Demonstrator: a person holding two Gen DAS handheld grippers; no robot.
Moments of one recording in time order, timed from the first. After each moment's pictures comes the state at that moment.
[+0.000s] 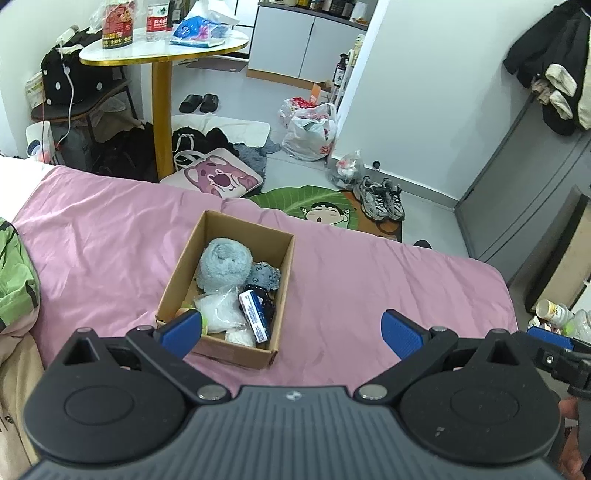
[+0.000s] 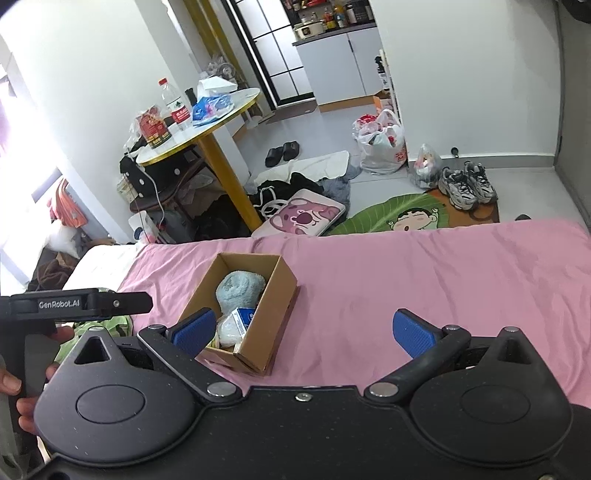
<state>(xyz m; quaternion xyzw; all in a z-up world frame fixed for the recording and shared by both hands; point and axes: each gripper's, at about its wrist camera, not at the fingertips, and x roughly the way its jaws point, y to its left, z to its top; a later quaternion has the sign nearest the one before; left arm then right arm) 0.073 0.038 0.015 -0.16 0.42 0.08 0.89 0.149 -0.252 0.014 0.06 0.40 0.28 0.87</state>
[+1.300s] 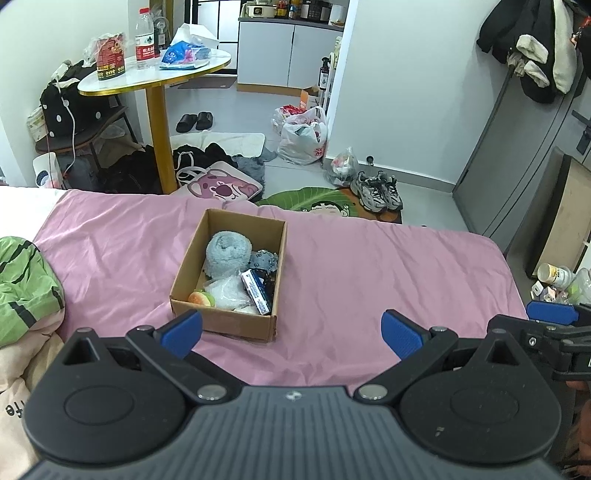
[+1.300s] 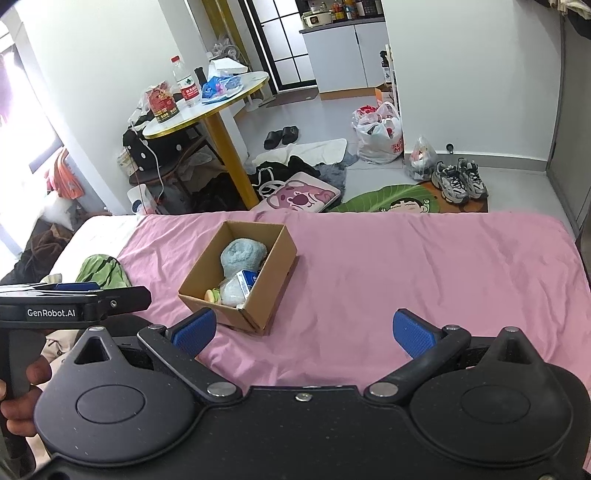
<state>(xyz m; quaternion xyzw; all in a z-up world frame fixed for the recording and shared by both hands) 0.018 -0.002 0.035 -0.10 0.42 0.08 0.90 0.098 -0.254 0.025 0.02 0.41 0.28 0.87</state>
